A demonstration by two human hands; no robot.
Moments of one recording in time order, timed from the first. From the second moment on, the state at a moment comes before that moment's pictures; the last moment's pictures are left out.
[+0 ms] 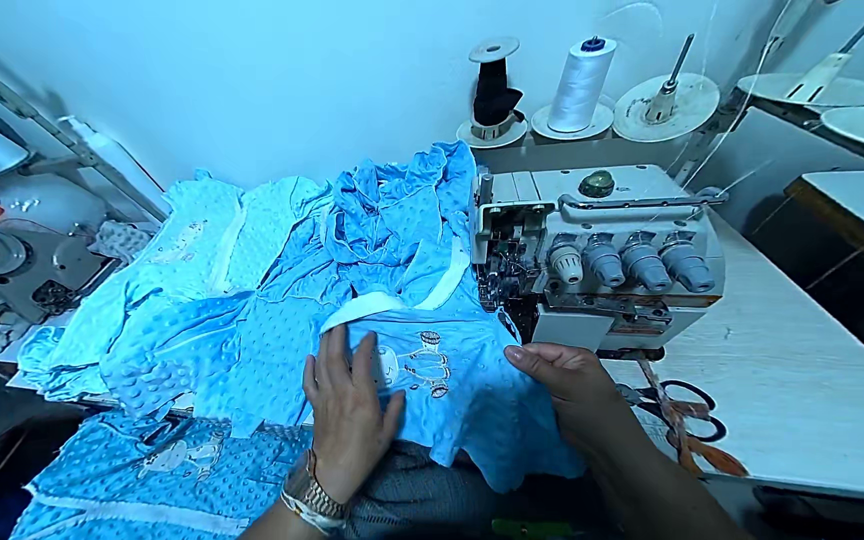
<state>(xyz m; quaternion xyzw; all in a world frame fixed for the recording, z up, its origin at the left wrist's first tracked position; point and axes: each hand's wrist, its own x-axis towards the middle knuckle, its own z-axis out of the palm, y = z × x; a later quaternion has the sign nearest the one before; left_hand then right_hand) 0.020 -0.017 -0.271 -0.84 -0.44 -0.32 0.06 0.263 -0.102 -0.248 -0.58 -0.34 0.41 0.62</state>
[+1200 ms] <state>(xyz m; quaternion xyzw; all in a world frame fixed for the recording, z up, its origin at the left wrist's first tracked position) 0.110 -0.035 -0.244 -0.95 -0.20 -0.24 0.00 0.237 -0.101 -0.269 -0.49 -0.24 0.40 0.74</state>
